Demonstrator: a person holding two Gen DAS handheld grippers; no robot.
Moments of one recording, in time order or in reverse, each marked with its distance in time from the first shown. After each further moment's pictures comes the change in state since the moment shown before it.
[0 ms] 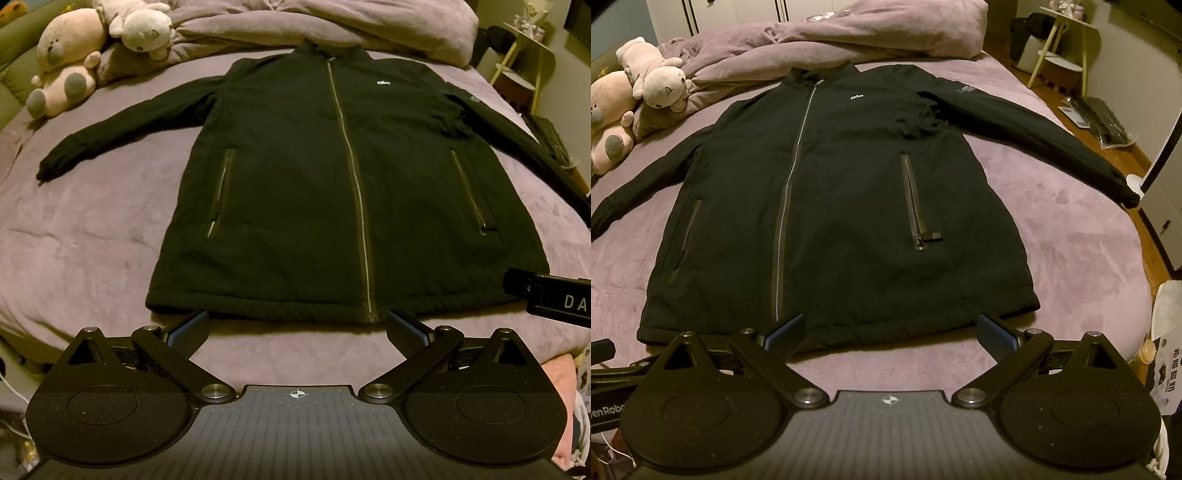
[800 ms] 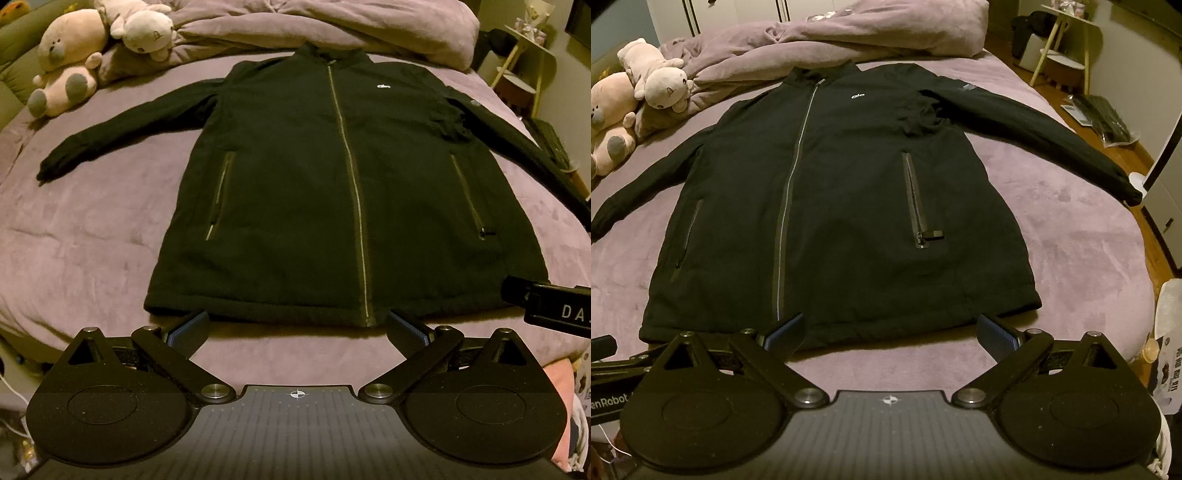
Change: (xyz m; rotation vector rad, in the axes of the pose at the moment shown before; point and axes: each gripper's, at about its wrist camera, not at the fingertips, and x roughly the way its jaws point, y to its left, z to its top) left arm 0.000 -0.003 -0.001 -0.006 -0.008 0.000; right arm 0.002 -0.004 -0.002 0.003 0.003 0.013
